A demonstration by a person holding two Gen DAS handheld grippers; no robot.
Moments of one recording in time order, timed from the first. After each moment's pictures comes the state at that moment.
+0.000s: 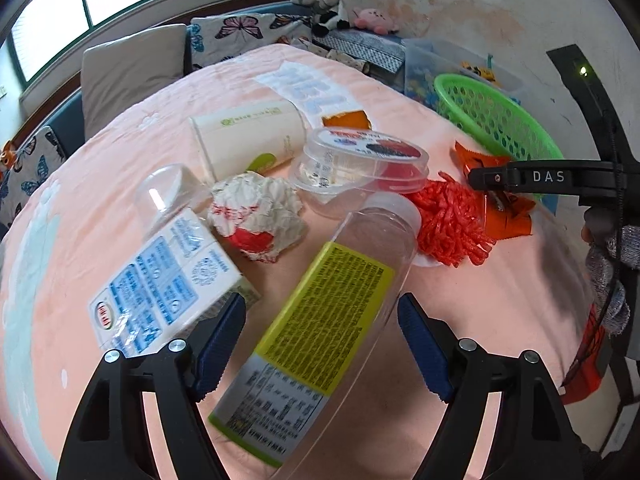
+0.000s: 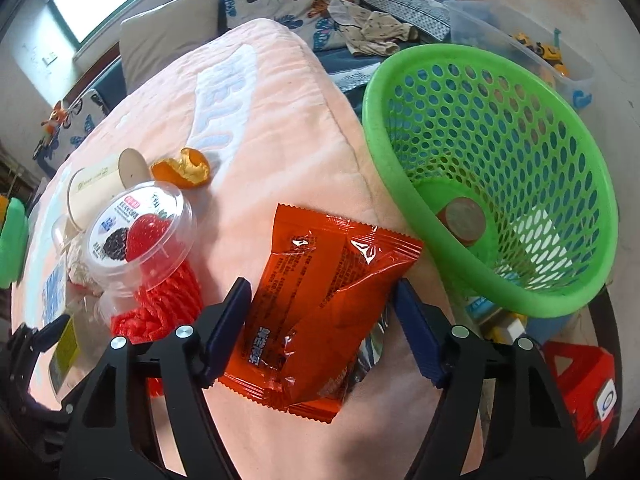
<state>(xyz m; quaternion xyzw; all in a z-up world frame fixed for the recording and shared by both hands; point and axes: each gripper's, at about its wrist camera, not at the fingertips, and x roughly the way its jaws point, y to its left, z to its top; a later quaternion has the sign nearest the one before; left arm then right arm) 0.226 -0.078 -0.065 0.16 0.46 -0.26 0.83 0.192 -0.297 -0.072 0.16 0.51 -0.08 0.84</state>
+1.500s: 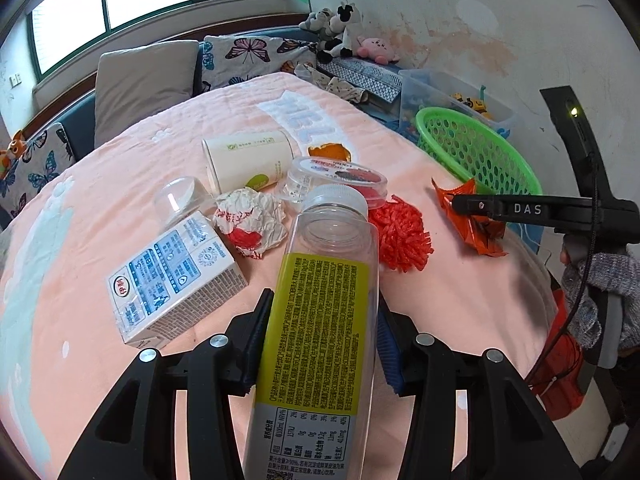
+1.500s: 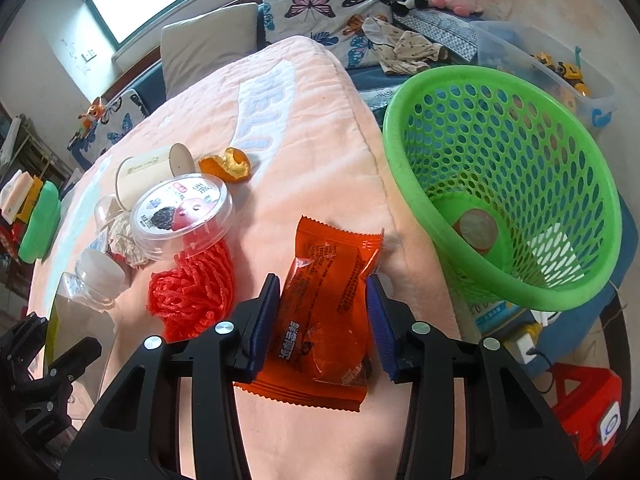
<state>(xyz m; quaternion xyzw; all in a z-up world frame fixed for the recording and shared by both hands) 0.185 -0.068 -0.029 0.12 0.43 -0.26 0.86 0.163 -0.294 -0.053 0.17 0.47 -0.02 0.87</state>
